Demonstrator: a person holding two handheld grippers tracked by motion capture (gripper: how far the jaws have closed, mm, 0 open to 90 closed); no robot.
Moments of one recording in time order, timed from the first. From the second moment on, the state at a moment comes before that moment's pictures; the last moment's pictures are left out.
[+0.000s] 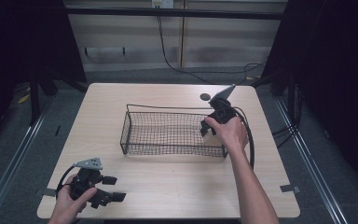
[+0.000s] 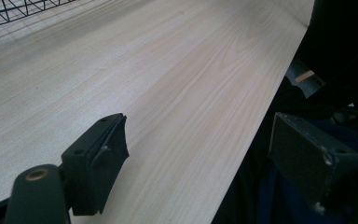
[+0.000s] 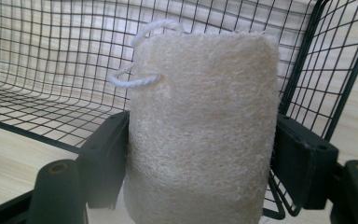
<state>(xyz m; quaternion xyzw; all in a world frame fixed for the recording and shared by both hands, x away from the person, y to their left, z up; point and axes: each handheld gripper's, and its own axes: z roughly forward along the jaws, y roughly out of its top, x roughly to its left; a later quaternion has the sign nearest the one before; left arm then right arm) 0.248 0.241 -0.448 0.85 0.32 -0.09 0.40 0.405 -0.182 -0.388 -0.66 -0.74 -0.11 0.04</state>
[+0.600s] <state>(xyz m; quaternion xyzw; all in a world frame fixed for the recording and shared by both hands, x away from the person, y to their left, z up) 0.248 0.241 -0.447 0.85 0.32 -0.09 0.40 0.409 -0.183 -0.411 -0.68 -0.73 -0.09 0.05</state>
